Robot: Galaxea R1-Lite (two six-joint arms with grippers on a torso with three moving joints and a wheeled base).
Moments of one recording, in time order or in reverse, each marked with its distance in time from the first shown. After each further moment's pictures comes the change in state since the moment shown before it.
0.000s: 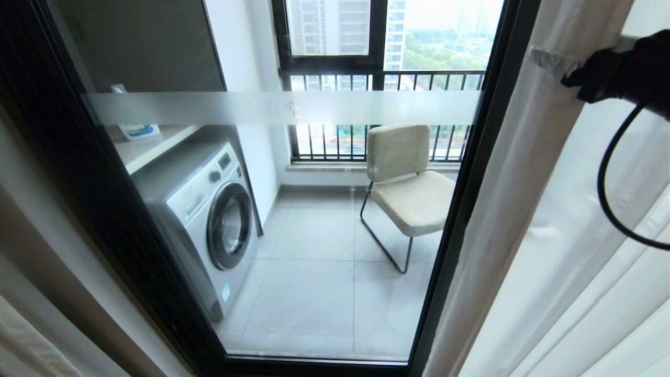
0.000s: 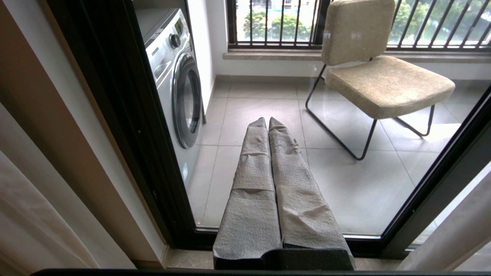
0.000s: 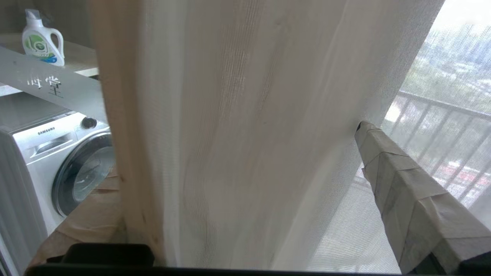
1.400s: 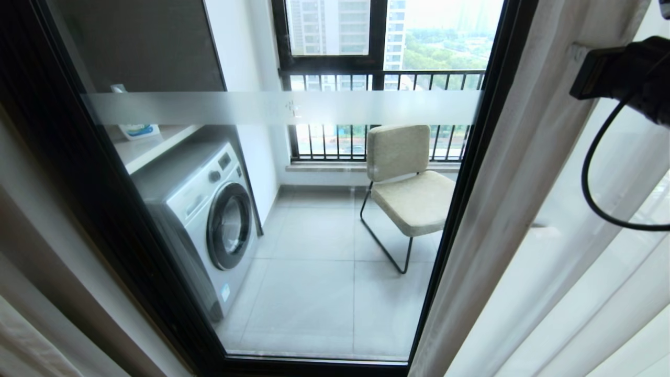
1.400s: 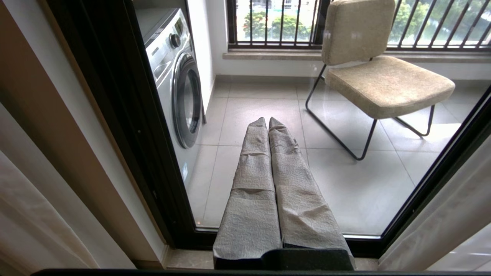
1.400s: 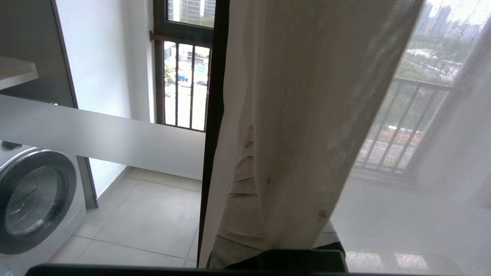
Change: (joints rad) left arm 0.000 0.000 0.000 0.000 0.000 0.000; right arm -0.010 0.052 -0.022 -0.032 -0.219 0.008
